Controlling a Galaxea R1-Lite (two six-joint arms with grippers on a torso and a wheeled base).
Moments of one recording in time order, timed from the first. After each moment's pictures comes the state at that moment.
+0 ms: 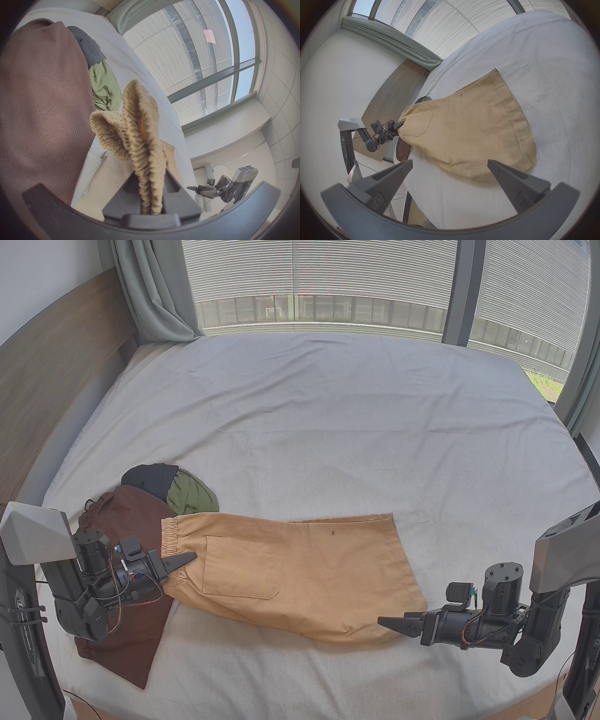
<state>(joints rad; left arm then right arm) 0.03 2.29 -0.49 -1.55 -0.79 -0.70 0.40 2.20 -0.18 -1.54 0.44 0.48</state>
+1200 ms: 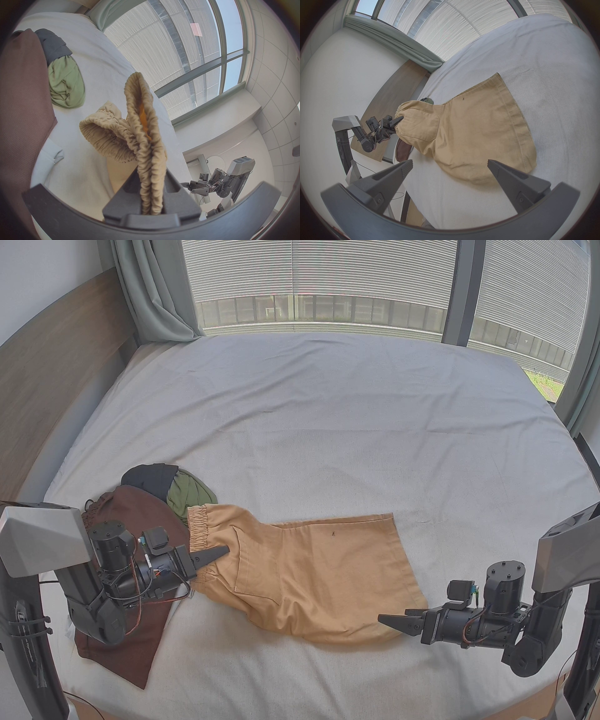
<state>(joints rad) -0.14 2.24 -0.51 -1.55 -0.73 -0.70 0.41 2.18 -0.18 -1.54 0.43 0.47</state>
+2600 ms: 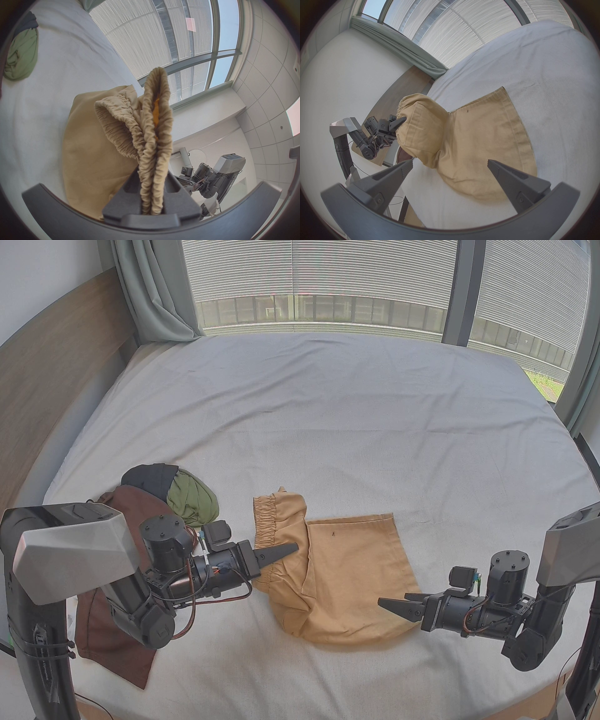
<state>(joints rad) -0.41 2.27 -0.69 -1.52 -0.67 -0.83 0.40 2.15 -0.23 -1.55 0.42 0.47</state>
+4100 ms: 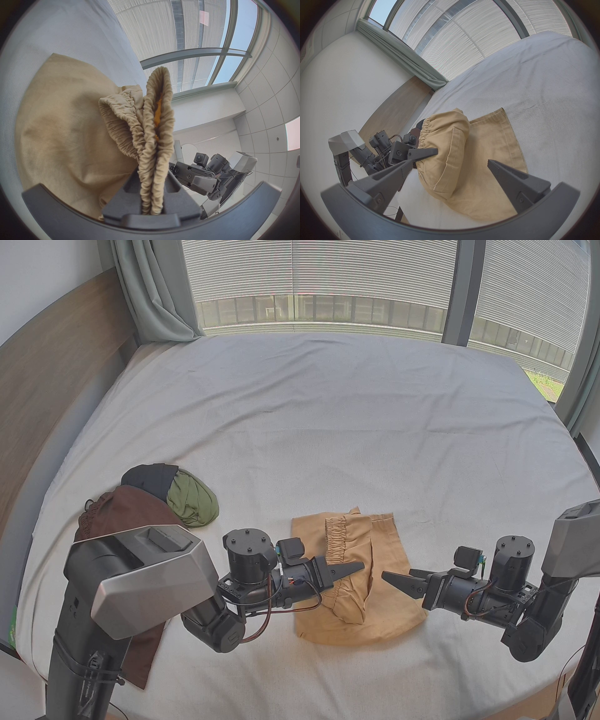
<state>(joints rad) -0.60 2.50 -1.03 -1.36 -0.62 -0.94 0.38 2.11 -0.30 -1.55 0.36 0.47</state>
